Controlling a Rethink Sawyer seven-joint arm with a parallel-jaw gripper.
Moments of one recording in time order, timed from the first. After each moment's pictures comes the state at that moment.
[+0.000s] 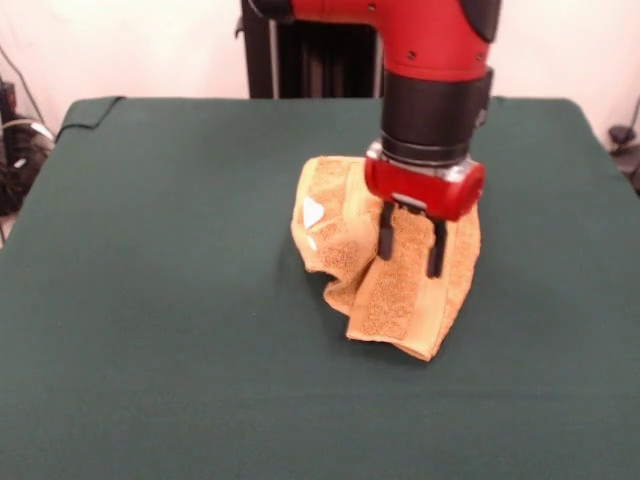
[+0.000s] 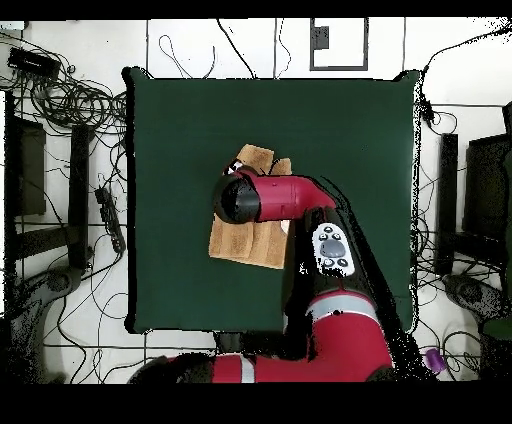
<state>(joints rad) -0.14 -0.46 0.07 1.49 -0.22 0.33 2.51</state>
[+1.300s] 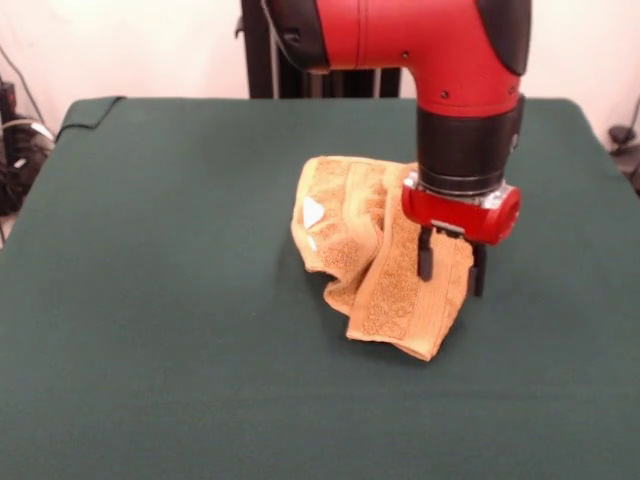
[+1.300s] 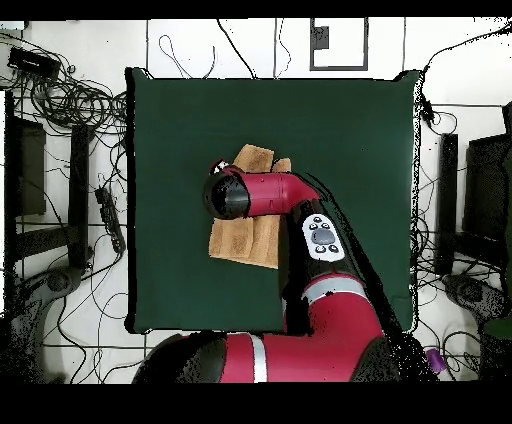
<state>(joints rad) -0.18 -0.40 0.15 1.48 -0.22 0.33 2.51</state>
